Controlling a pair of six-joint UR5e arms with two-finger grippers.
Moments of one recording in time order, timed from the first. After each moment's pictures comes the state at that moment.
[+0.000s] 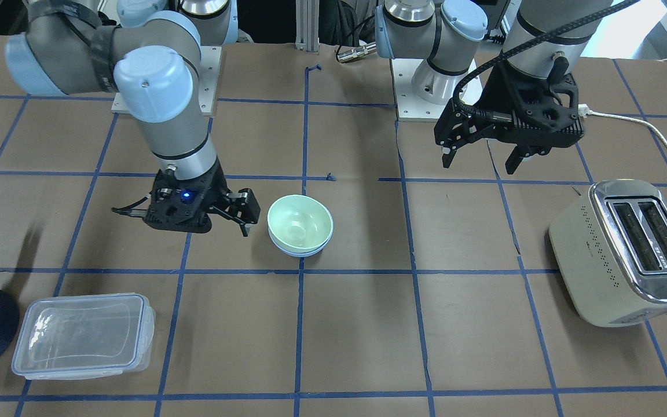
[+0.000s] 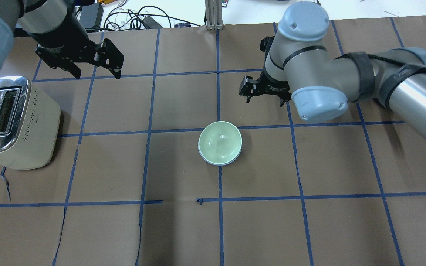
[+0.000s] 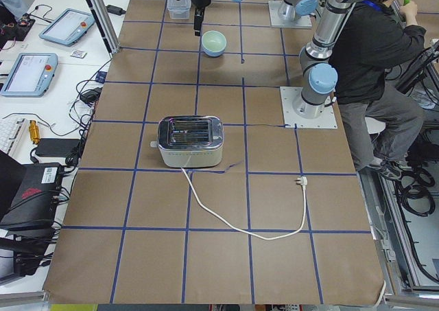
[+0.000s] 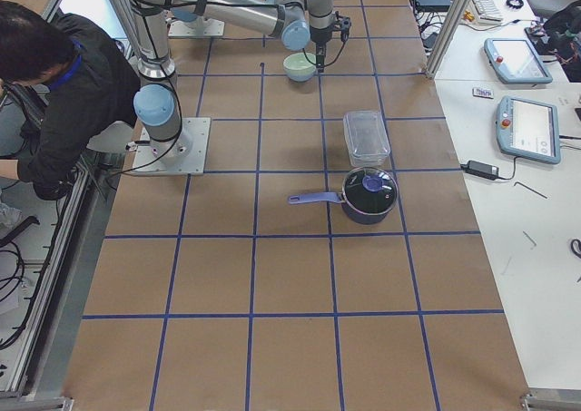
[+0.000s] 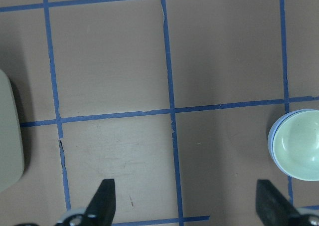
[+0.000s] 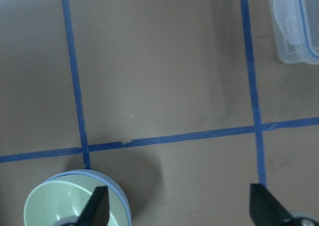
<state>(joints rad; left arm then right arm) -1.55 -1.59 -1.52 -1.52 1.59 0.10 1.70 -1.38 1.73 -2.03 -1.52 0.27</state>
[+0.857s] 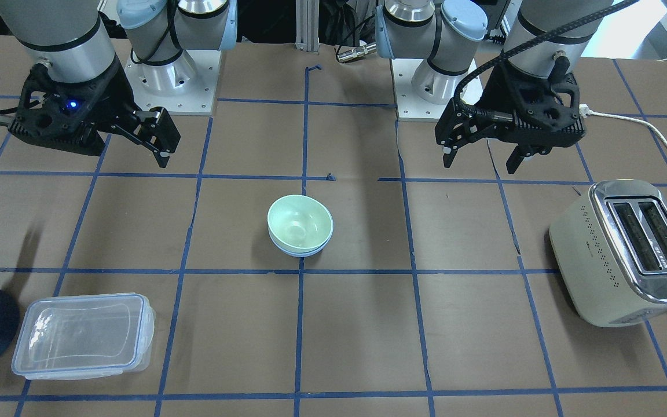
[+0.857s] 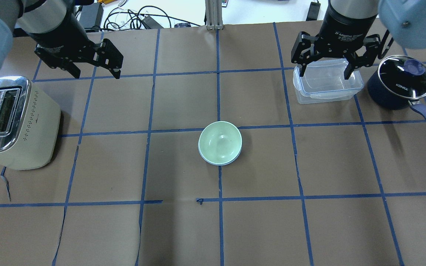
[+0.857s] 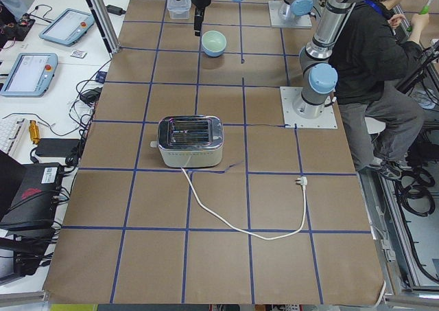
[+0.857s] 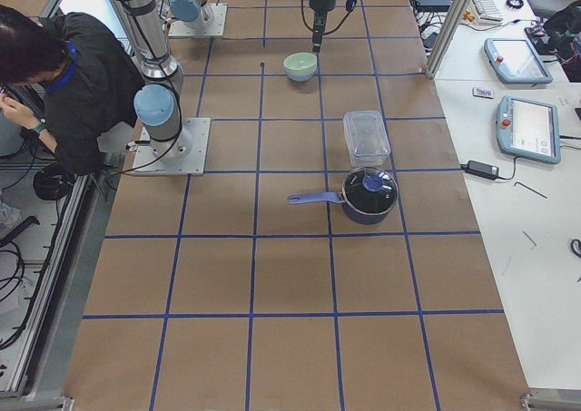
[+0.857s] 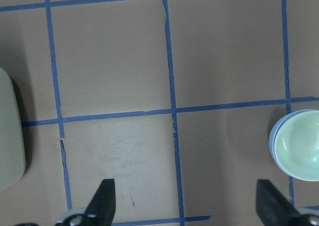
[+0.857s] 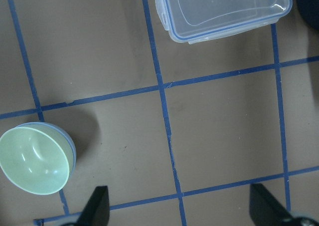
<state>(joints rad) -1.55 -1.59 -1.52 -1.52 1.60 0.10 1.60 -1.52 1.48 -1.51 -1.59 0.19</state>
